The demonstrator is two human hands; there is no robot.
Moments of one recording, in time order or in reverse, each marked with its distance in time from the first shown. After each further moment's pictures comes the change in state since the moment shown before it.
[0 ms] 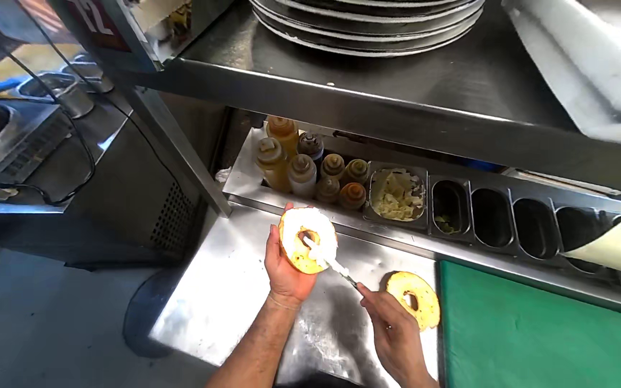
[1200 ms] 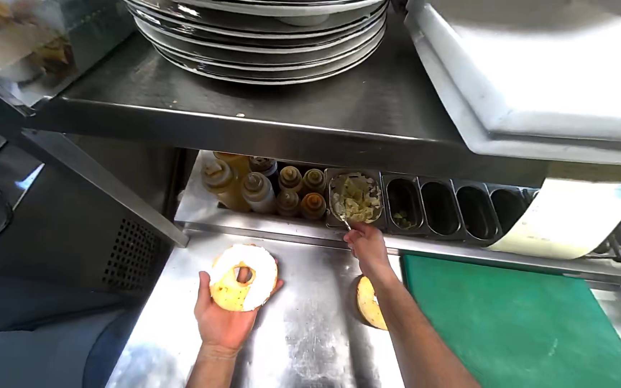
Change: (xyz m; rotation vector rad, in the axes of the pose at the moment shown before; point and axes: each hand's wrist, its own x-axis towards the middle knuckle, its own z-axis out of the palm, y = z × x) left_hand -0.015 0.040 -0.053 -0.067 0.107 -0.188; right_hand 0.141 0.076 -0.009 0.252 0.058 0.779
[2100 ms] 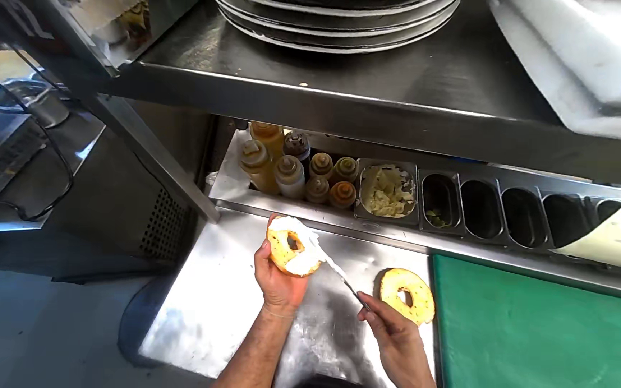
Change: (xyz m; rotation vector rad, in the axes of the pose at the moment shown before) left_hand 0.020 -0.050 0.041 0.093 0.003 0.288; right_hand -0.170 0.044 -0.007 0.012 -0.169 -0.422
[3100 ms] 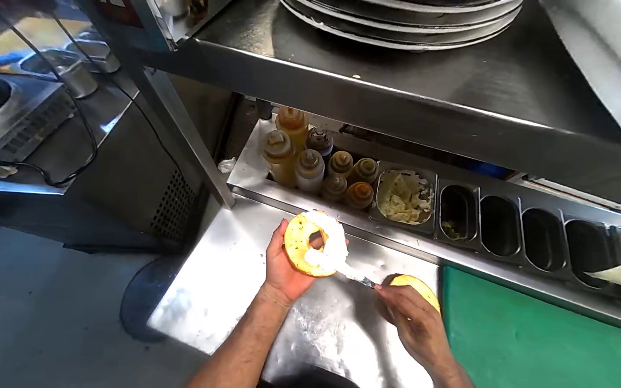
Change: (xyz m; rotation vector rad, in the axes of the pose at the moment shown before) left_hand 0.004 0.027 -0.004 -0.109 -0.005 -0.484; right_hand 0.044 0.042 -0.041 -0.374 -0.093 -0.515
